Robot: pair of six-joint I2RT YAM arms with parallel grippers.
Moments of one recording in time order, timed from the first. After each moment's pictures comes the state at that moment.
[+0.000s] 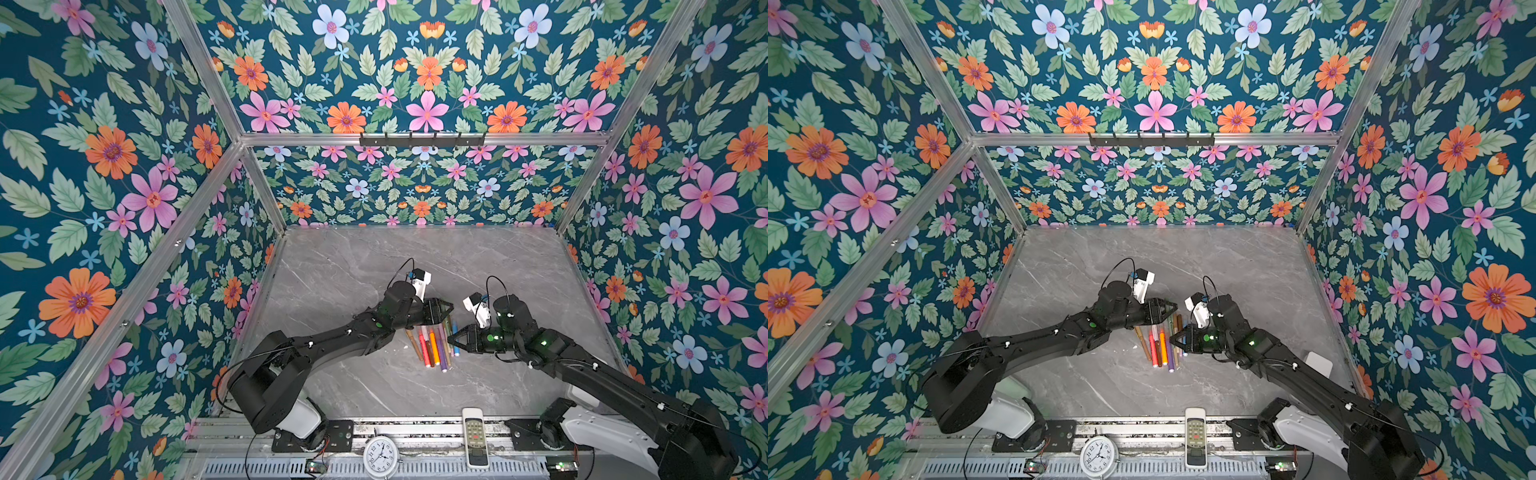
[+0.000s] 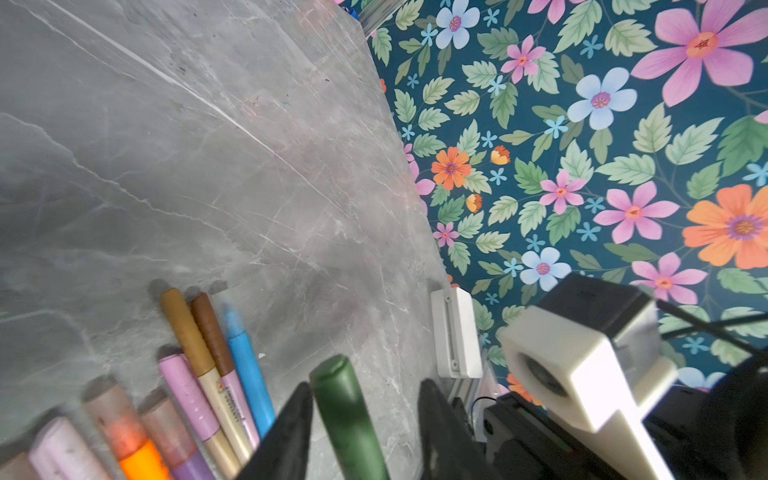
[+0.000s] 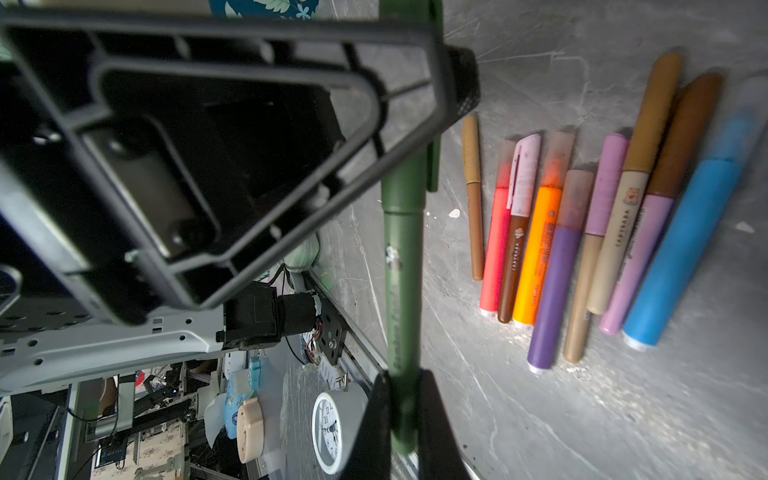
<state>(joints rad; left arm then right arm) -0.84 1.51 0.81 0.33 0.33 -0.86 0.63 1.03 0.62 -0.26 -0.55 0.76</state>
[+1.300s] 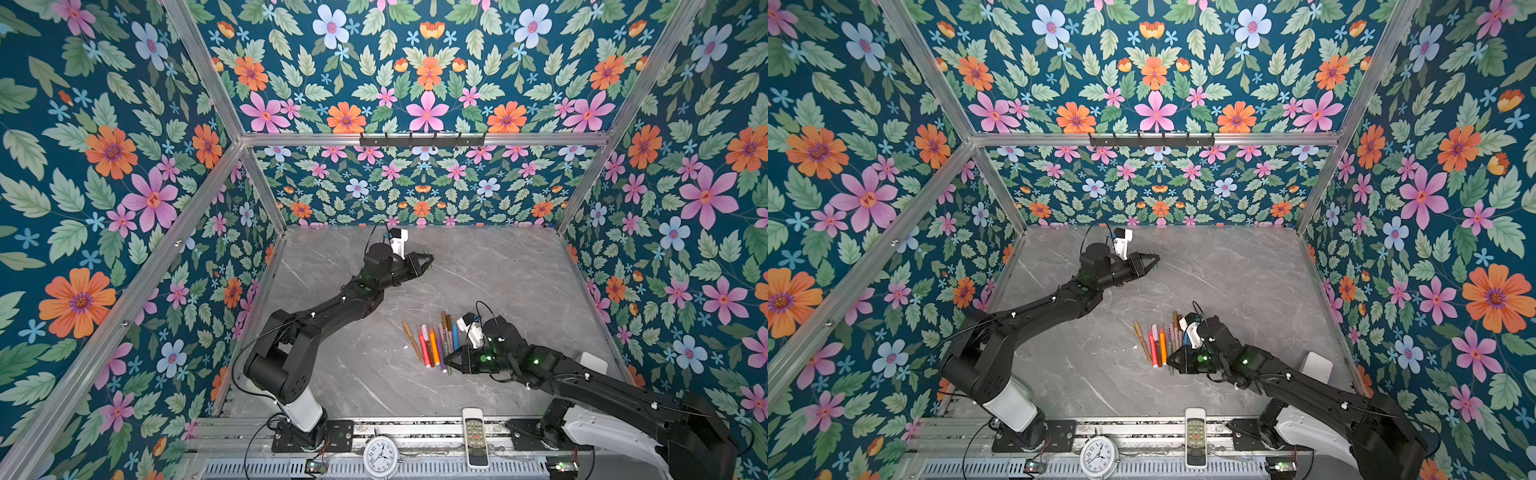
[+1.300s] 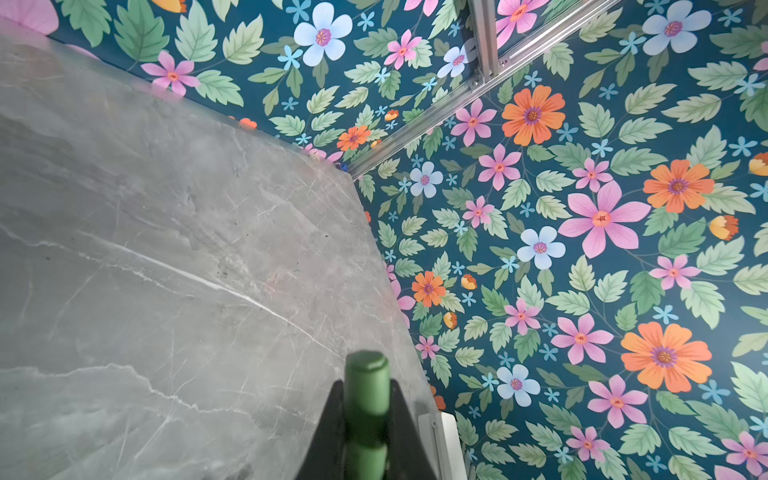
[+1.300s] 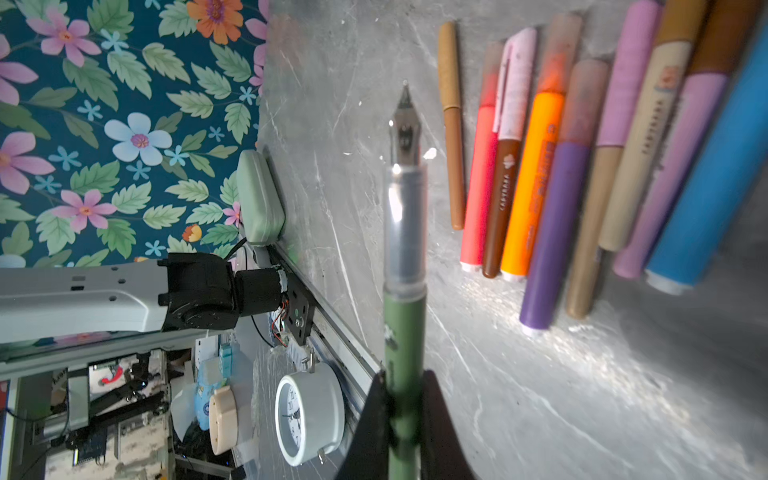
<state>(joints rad) -0.57 1.67 1.06 0.43 0.43 -0.86 0.81 0.97 0.46 -0.18 -0.39 0.86</state>
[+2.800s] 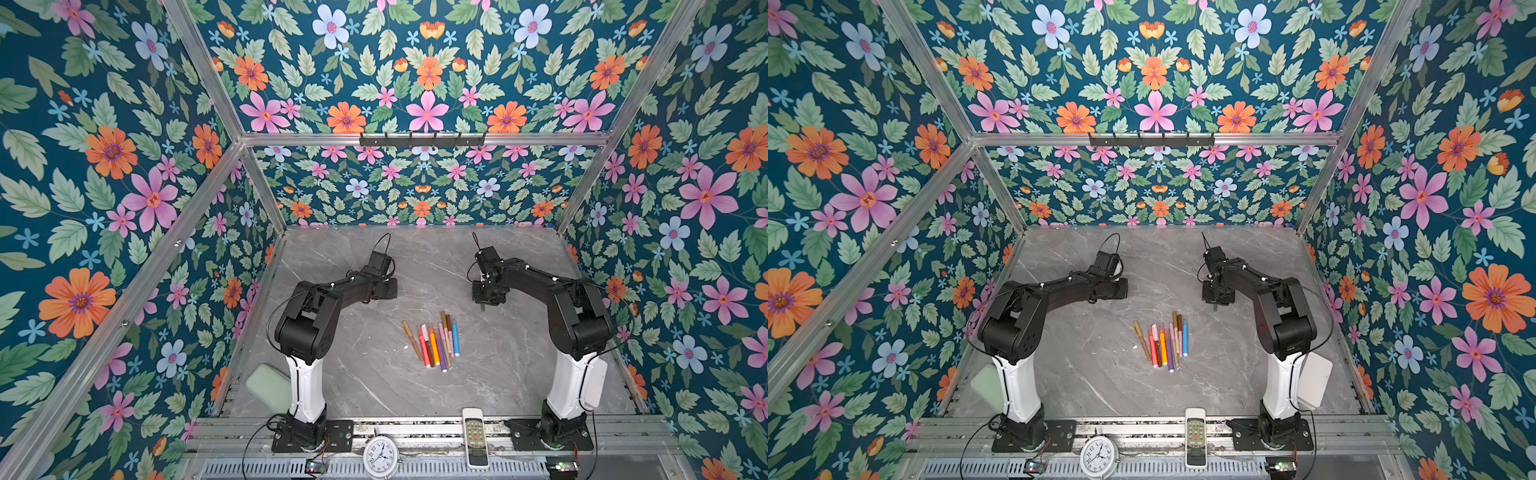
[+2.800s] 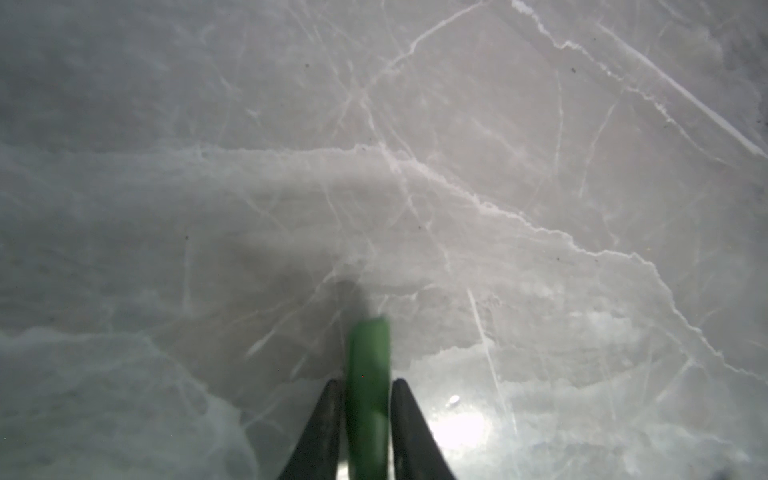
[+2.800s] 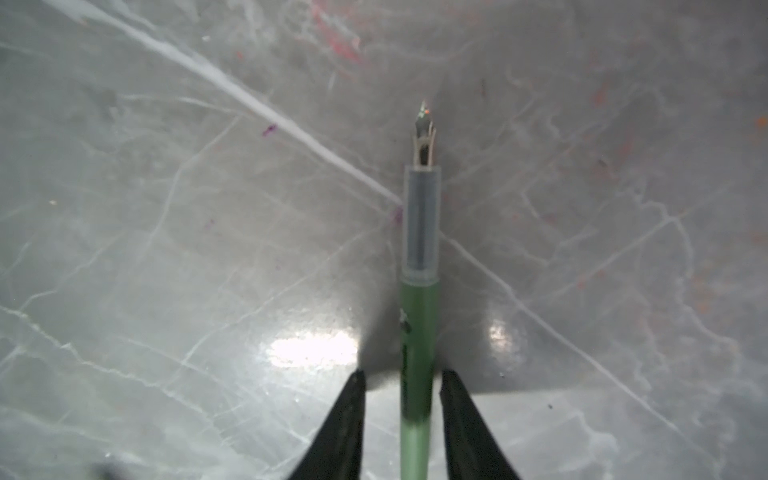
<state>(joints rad) -0.45 1.96 1.20 -0.24 0.04 -0.34 0.28 1.96 1.33 -0.69 0.02 0.40</state>
